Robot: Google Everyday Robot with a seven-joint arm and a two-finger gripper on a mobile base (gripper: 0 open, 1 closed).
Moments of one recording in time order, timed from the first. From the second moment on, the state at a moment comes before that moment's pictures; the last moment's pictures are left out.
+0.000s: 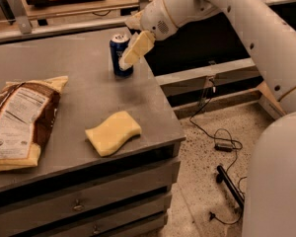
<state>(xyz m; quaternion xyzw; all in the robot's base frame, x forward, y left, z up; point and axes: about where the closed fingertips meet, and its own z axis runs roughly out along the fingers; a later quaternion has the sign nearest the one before) 0.659 0.059 0.938 -0.64 0.61 0.29 0.37</state>
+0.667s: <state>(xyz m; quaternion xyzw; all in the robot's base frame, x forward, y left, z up) 0.664 0.088 0.910 -0.63 0.62 0.30 0.35</state>
